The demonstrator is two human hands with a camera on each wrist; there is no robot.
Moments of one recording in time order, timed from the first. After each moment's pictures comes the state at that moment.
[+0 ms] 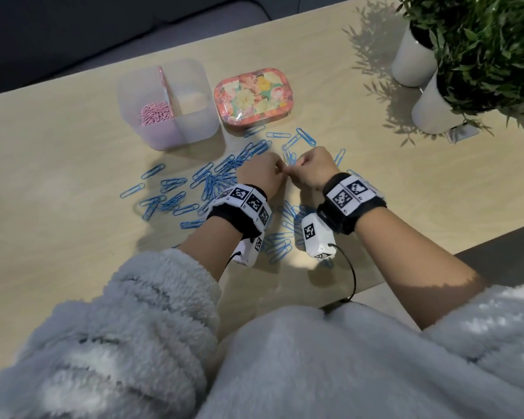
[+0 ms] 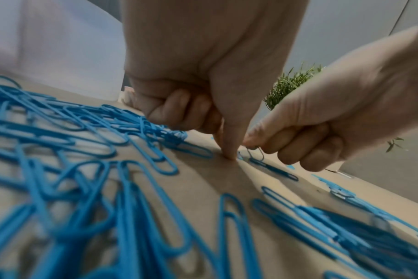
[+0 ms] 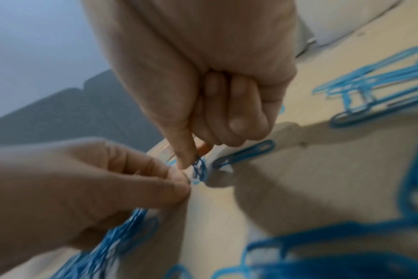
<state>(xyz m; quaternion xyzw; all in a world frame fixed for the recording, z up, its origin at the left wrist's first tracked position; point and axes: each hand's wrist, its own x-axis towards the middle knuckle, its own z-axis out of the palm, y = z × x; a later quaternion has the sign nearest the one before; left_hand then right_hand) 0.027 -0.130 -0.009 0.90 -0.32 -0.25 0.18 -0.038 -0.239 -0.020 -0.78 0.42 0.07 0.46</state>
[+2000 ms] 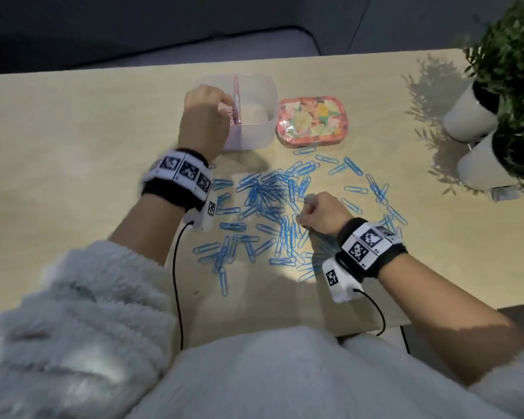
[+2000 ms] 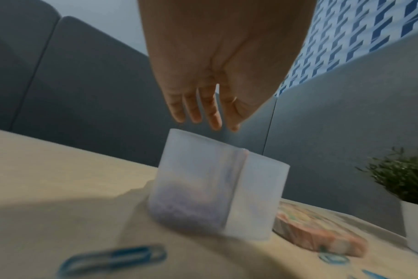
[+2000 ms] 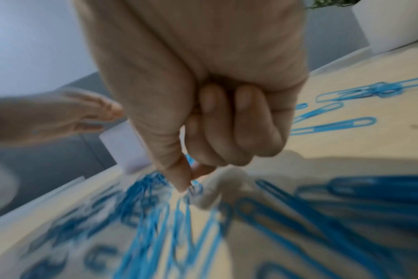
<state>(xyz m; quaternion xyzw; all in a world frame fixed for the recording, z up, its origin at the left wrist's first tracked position) 0.163 -0.017 0.042 0.91 -0.26 0.02 0.32 -0.031 -0.178 -0.008 -0.86 0.29 0.23 0.34</state>
